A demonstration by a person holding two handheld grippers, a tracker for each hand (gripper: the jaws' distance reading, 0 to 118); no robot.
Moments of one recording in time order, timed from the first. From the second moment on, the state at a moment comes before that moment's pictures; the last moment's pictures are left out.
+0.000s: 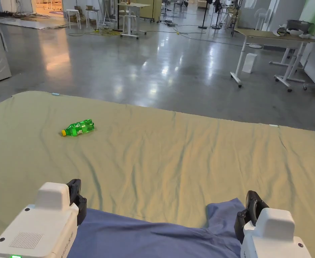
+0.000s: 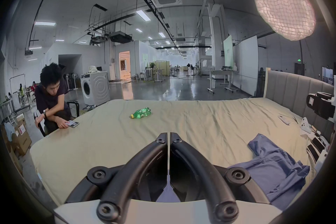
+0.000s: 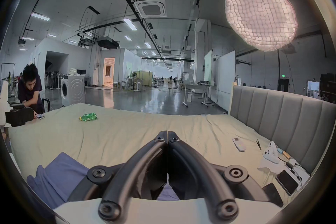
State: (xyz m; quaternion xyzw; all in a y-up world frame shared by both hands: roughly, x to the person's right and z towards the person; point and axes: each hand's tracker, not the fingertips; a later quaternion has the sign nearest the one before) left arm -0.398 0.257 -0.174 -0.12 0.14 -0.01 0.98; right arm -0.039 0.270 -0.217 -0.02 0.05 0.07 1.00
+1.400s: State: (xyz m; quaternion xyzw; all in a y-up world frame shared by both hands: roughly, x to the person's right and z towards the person) left arm -0.494 0.122 -0.347 -0.47 0.09 0.02 0.88; right arm 0.057 0.156 -0.380 -0.38 0.05 0.06 0.92
